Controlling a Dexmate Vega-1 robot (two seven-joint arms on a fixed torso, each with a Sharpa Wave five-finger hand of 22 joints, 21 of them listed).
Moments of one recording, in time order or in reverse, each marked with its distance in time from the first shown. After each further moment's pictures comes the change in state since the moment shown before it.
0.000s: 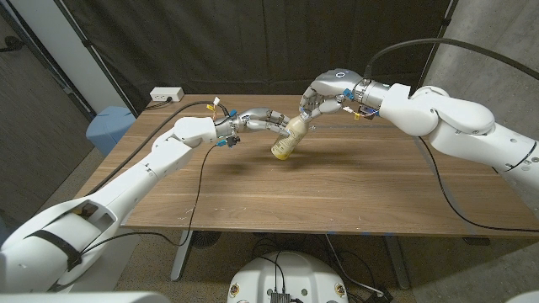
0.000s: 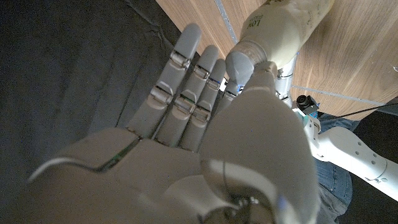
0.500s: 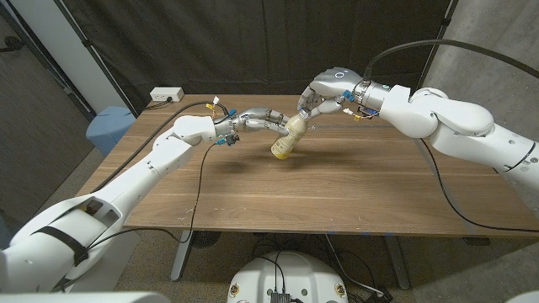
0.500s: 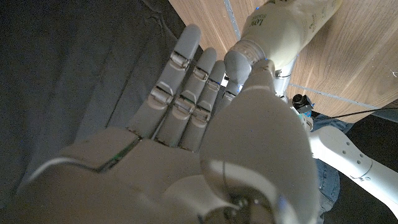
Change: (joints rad) left arm -0.022 -0.031 -0.011 0.061 -0.034 0.002 -0.071; left_hand 0.000 0.000 0.000 0.000 -0.001 0.007 0.002 -0.002 -0.001 0.001 0.000 0.000 0.000 0.000 0.000 0.000 0.000 0.000 0.000 0.000 0.000; right arm -0.005 0.003 0.000 0.022 -0.058 0.056 -0.065; right_hand 0.004 -0.004 0.033 -0.019 -0.004 0.002 -0.002 -0.016 0.000 -0.012 -0.010 -0.012 0.001 -0.043 0.016 -0.004 0.002 -0.014 0.006 0.000 0.000
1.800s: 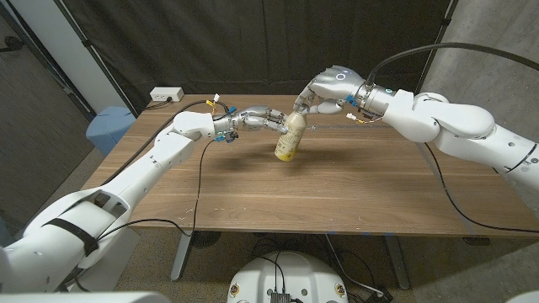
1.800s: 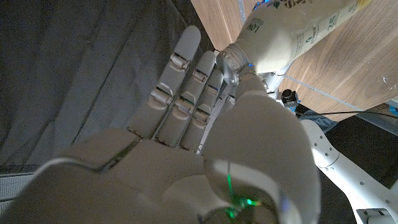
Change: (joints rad) left arm -0.039 -0.041 -0.017 0.075 -0.029 0.009 -0.115; left_hand 0.000 0.000 0.000 0.000 0.001 -0.003 0.002 0.001 0.000 0.001 0.002 0.000 0.000 0.003 -0.003 -0.002 0.002 0.000 0.000 0.000 0.000; right arm -0.017 -0.011 0.010 0.048 -0.096 0.116 -0.154; right_hand -0.109 0.005 0.208 -0.109 0.014 -0.123 -0.055 -0.020 -0.007 -0.146 -0.027 -0.023 -0.014 -0.028 0.019 0.000 0.004 -0.034 0.012 0.019 0.000
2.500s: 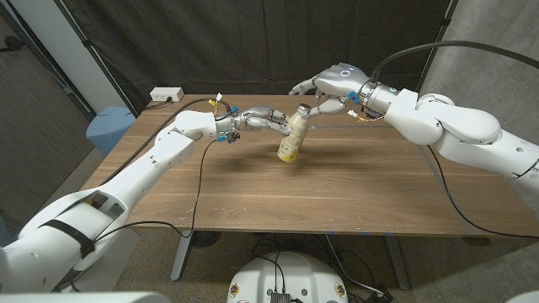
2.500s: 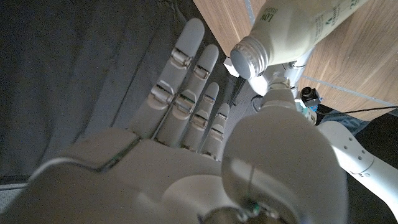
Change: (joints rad) left arm 0.010 0.029 0.020 -0.065 0.072 -0.006 0.062; left_hand -0.007 -0.002 0.004 -0.004 0.001 -0.002 0.002 -0.003 0.000 -0.004 -0.005 0.000 0.000 0.000 0.000 0.000 0.000 0.000 0.000 0.000 0.000; right arm -0.067 -0.018 0.053 -0.096 0.072 -0.197 0.063; right_hand -0.243 -0.119 -0.088 0.072 0.005 -0.423 0.005 -0.018 -0.005 -0.230 0.063 -0.016 0.002 0.106 -0.045 0.012 0.000 0.138 -0.041 -0.027 -0.007
